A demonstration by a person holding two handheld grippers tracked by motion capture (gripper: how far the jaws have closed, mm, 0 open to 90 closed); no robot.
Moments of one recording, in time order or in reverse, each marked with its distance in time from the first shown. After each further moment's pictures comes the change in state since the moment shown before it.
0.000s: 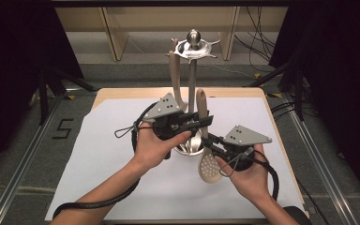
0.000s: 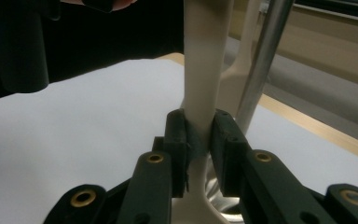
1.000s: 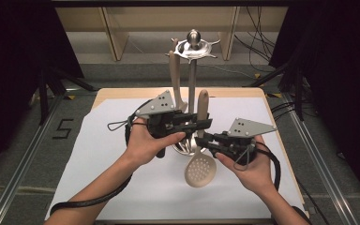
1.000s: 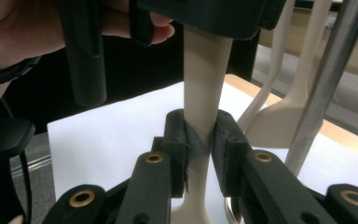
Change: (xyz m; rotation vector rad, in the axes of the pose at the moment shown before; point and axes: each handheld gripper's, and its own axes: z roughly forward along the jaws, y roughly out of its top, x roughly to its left) left arm 0.003 0.010 -0.012 0.008 -0.121 0.026; right arm -0.010 0.016 -0.001 -0.047 0.272 0.048
